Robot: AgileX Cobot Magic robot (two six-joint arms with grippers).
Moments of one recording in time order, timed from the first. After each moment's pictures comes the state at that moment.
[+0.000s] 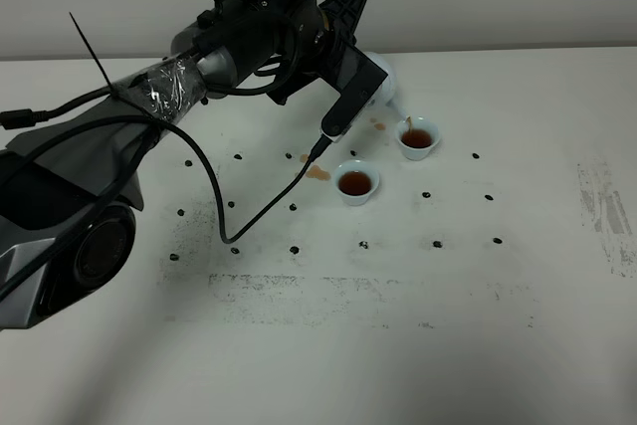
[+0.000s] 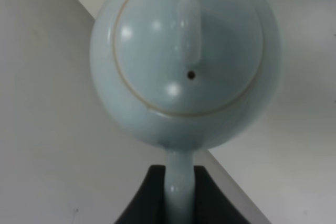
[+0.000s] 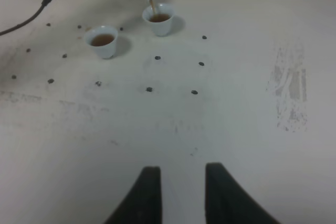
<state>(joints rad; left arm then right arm) -0.53 2.48 -2.26 0.15 0.60 1.85 -0.06 -0.01 -0.52 0.25 1.11 -0.14</state>
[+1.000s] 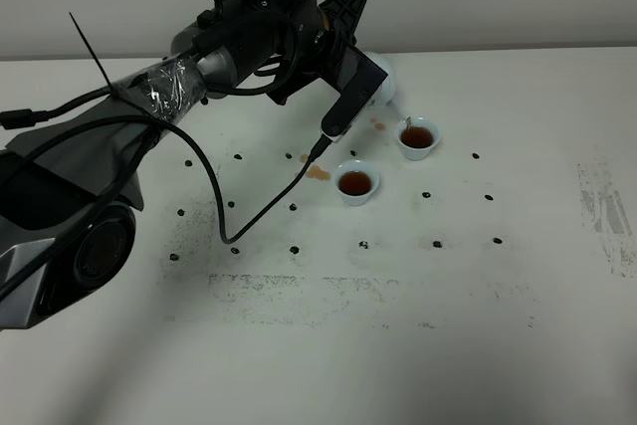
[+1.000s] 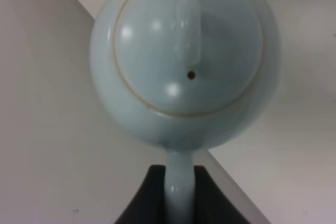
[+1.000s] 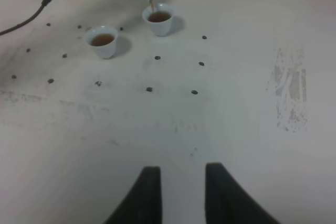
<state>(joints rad) -0.53 2.48 -2.26 0.15 0.60 1.85 -0.06 -0.01 -0.52 0.25 1.11 -0.14</state>
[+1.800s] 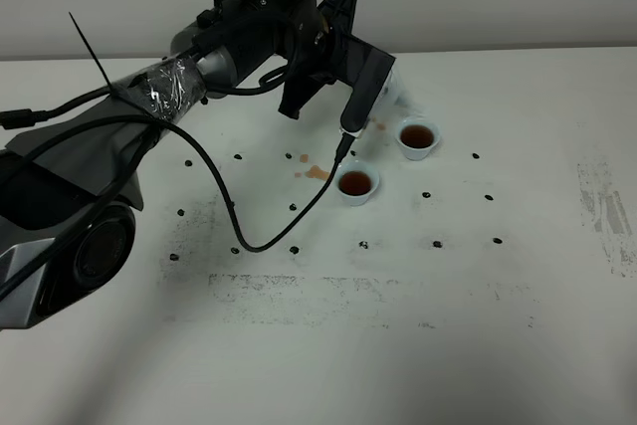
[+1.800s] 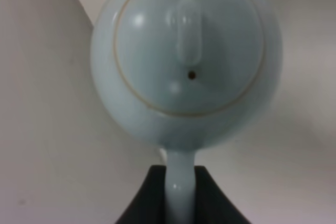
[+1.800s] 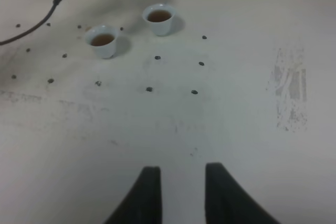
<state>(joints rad) -0.53 2.47 -2.26 0.10 0.64 1.59 -0.06 -0.01 -0.52 0.25 1.11 -0.14</state>
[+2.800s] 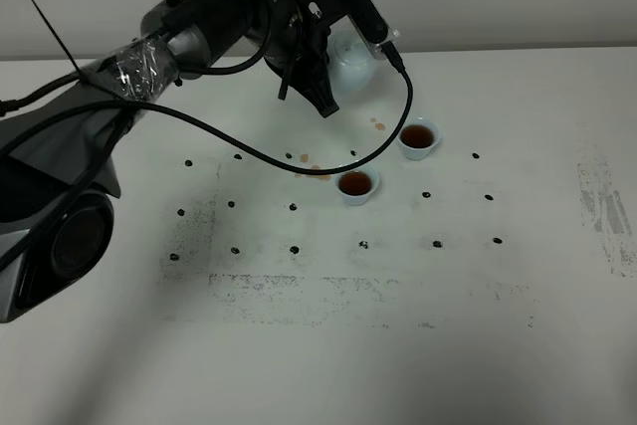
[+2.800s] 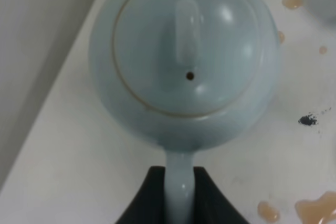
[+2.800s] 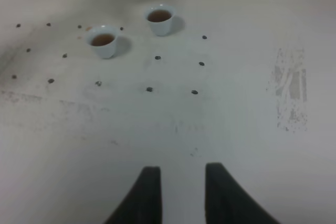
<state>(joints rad) -0.49 2.45 -2.27 0.06 0.80 0.65 -0.06 -0.01 -0.52 0.25 1.11 -0.14</state>
